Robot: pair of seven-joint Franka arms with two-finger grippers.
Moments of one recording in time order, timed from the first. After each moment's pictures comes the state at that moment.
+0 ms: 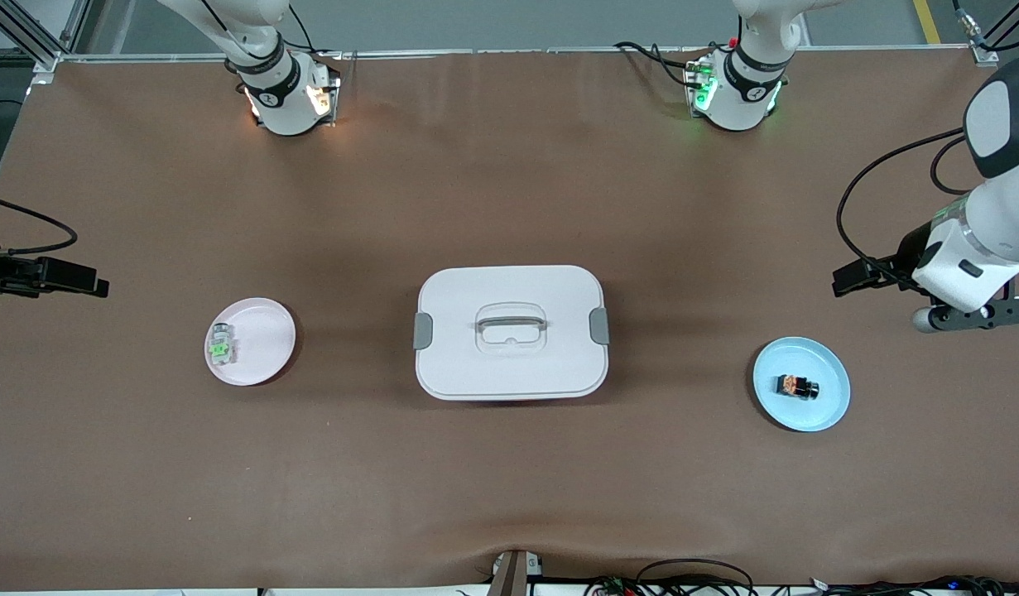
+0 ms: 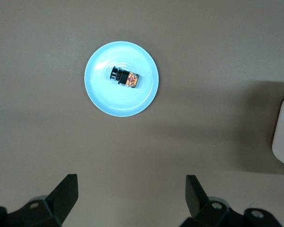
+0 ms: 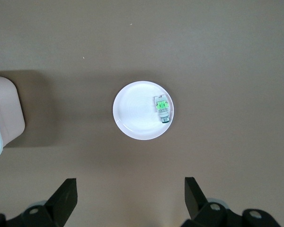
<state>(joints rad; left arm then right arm) 0.23 0.15 -0.31 -1.64 0.04 1.74 -0.17 -0.25 0.41 0.27 -1.08 -0.04 1.32 0.02</state>
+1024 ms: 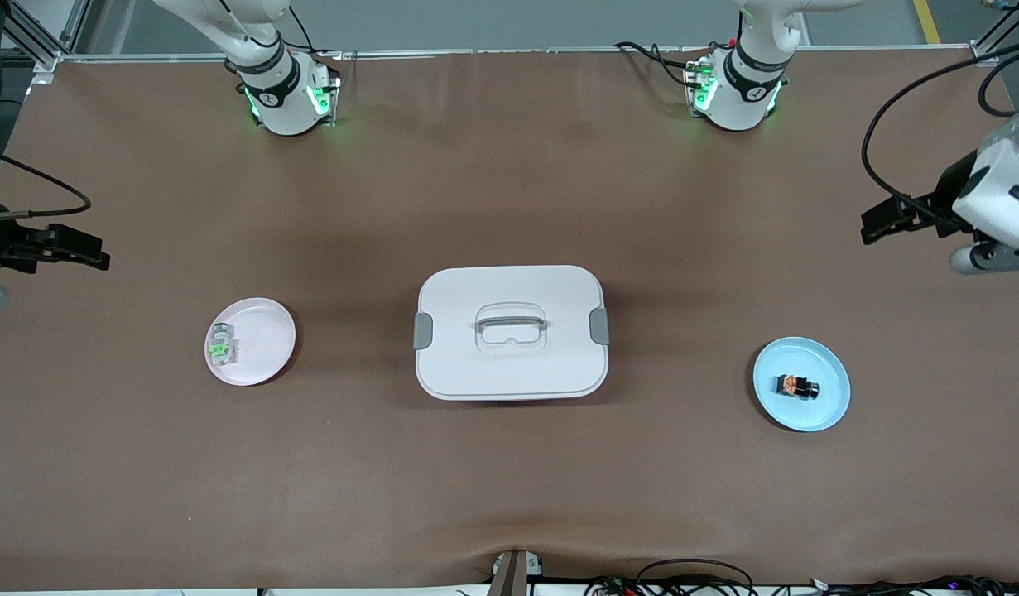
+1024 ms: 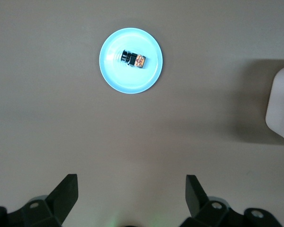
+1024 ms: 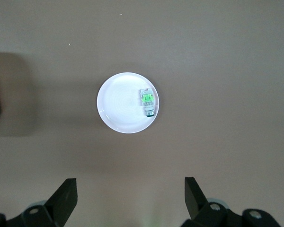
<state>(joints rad) -0.01 0.06 -0.09 -1.51 0.04 1.49 -0.16 -0.15 0.21 0.11 -1.36 -0.04 1.45 -0.09</state>
